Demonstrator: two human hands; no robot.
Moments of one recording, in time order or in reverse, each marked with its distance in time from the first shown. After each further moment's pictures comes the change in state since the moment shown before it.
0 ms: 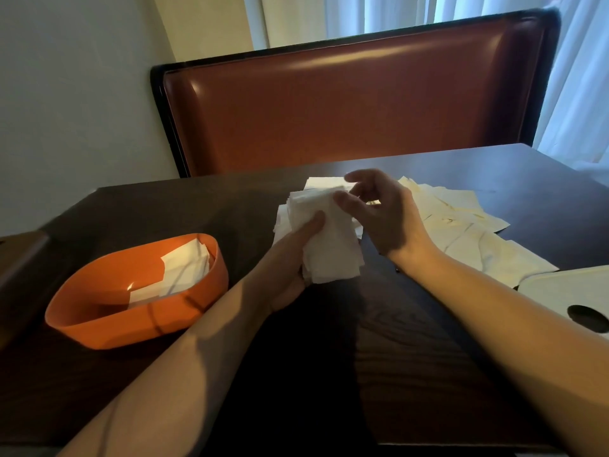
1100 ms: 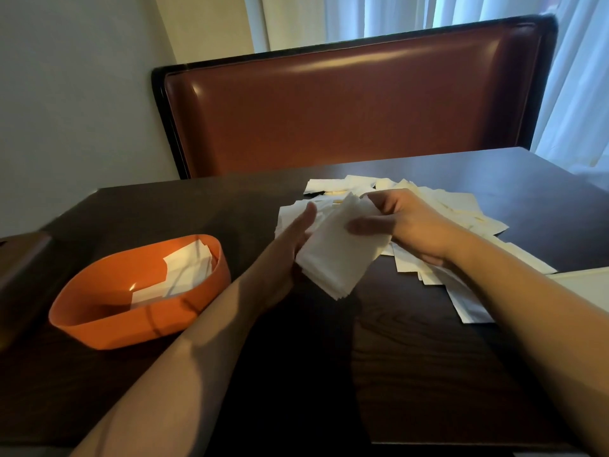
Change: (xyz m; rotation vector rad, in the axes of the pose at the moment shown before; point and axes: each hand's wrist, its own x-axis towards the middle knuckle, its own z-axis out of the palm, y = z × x) left_hand -0.007 0.015 -0.007 0.291 -0.065 -0.059; right_hand 0.009 0.006 -0.035 0.212 -0.509 0.186
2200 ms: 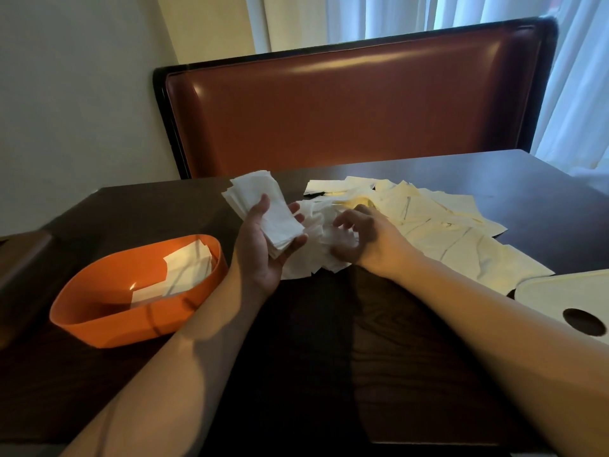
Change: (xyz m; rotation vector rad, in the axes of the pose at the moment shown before) left_hand 0.008 0.003 -0.006 -0.523 0.472 0.227; right_hand 0.027 0.057 0.023 -0.828 0.184 -0.122
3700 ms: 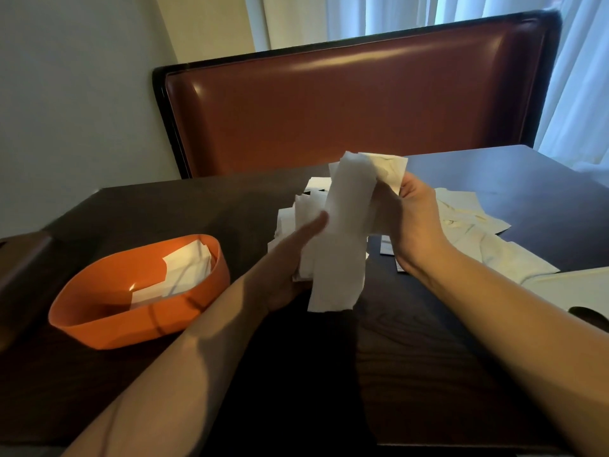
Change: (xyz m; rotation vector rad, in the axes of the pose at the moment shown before) left_hand -0.009 -0.010 0.004 0.426 -0.442 -0.281; right_hand -0.004 -0.035 -0.036 1.026 0.476 0.314
